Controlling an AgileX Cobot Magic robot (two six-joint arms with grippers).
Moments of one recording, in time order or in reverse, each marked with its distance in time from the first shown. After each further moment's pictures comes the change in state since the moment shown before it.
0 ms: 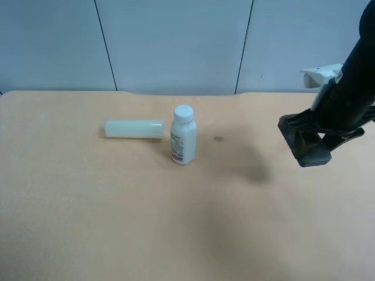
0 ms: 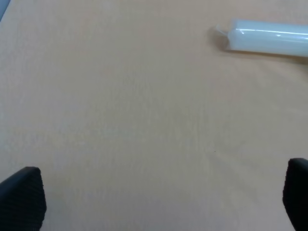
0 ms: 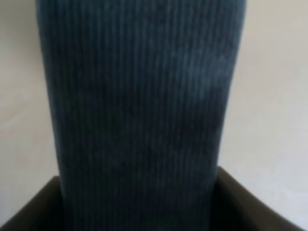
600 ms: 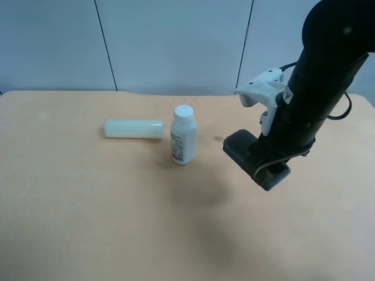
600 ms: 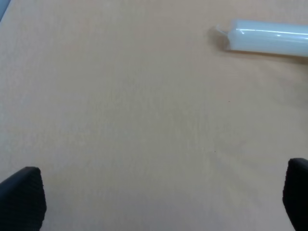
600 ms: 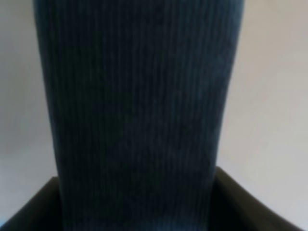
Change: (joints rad) left arm 0.000 0.000 0.000 0.000 0.000 0.000; right arm 0.379 -0.011 0.000 -0.007 0.026 -0.096
